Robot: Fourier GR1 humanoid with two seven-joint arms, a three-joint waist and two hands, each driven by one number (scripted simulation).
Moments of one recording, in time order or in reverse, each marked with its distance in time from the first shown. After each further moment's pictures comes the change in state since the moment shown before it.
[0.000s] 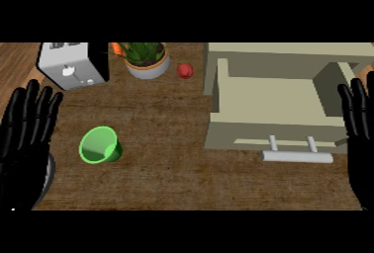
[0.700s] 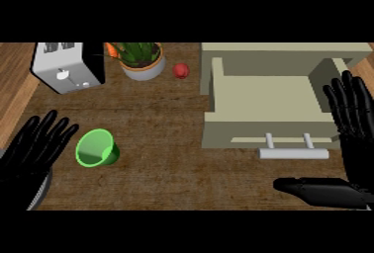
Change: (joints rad) left arm 0.126 0.158 0.081 0.119 0.542 -0.420 0.020; right arm -0.016 -0.058 0.002 0.059 0.032 0.056 0.052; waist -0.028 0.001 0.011
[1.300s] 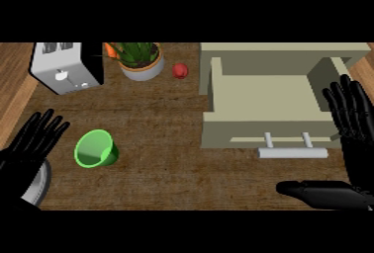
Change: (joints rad) left arm -0.066 0.034 0.141 0.358 -0.088 -0.150 -0.127; right arm 0.020 0.004 -0.020 0.006 -0.001 0.045 -0.018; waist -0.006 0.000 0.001
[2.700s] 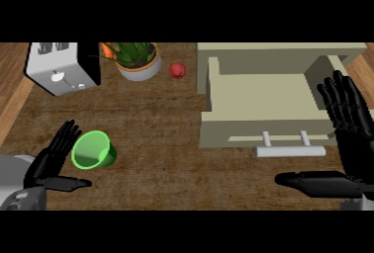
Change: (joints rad) left arm -0.388 0.073 0.037 1.161 -0.528 0.141 -0.705; right arm -0.041 0.014 -0.036 0.080 0.001 0.053 -0.049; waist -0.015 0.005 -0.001
